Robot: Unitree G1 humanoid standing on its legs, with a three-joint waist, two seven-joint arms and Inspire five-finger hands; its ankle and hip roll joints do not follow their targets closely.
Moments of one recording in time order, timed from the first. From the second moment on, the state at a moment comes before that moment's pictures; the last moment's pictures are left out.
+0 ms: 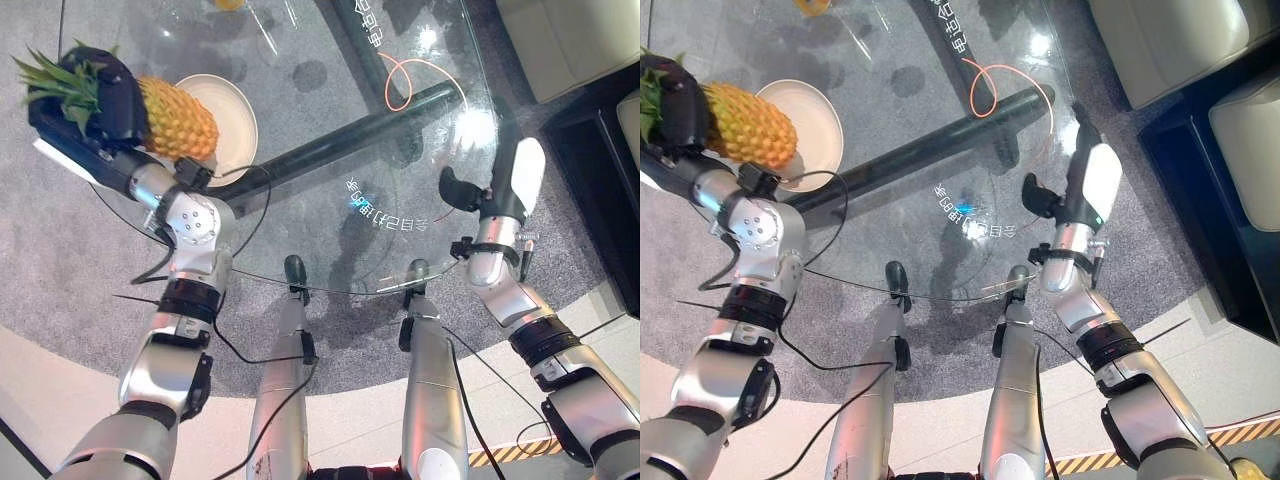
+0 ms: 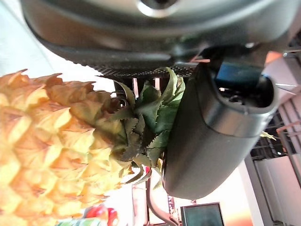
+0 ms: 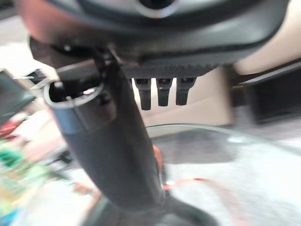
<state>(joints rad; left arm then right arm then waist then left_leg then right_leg) -0.95 0.46 -0.11 0.66 -0.41 -0.66 1.08 -0.67 -0.59 0.44 0.60 0.10 -0.11 -0.81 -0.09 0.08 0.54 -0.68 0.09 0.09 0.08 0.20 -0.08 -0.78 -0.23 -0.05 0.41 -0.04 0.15</state>
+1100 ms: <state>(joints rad) -1.11 0.55 -0.23 1.01 -0.41 -0.54 1.01 -0.64 -0.51 0.35 1.18 0.37 -0.18 -0.55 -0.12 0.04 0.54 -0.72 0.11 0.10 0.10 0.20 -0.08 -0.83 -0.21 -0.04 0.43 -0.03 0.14</state>
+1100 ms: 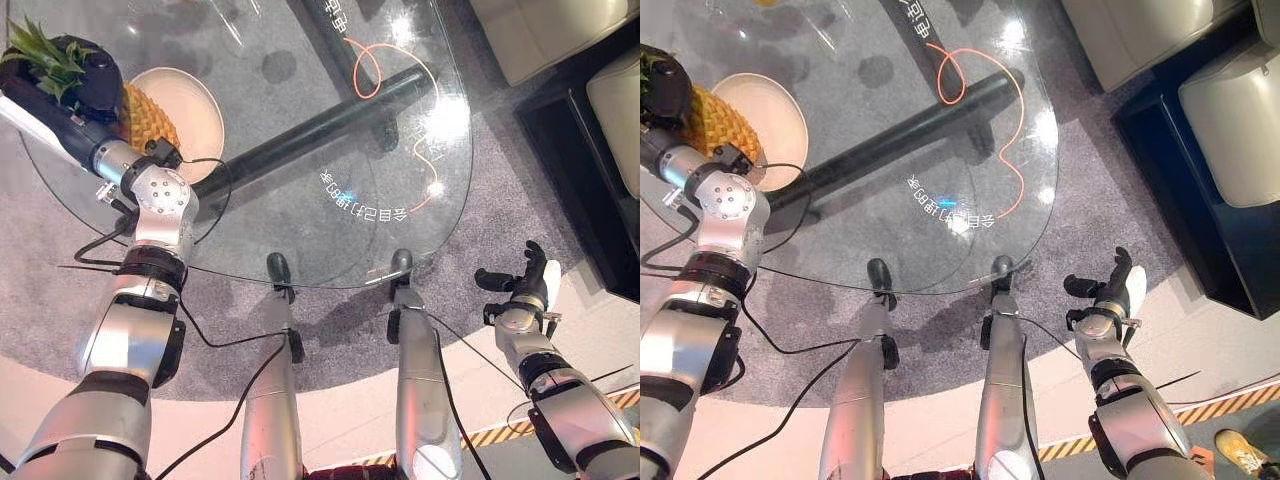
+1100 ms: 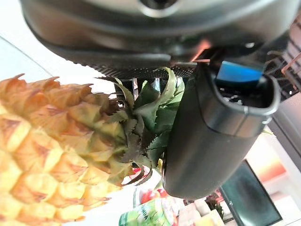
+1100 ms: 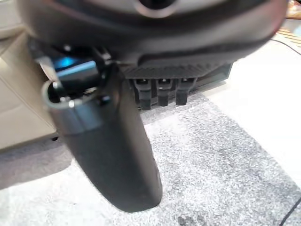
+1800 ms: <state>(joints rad) -1.20 0.57 -0.27 1.07 -0.37 -0.54 1.01 -0.65 -0.50 0.36 1.17 0.35 -0.18 -0.54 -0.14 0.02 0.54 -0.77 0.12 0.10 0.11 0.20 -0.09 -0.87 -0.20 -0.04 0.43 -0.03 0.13</state>
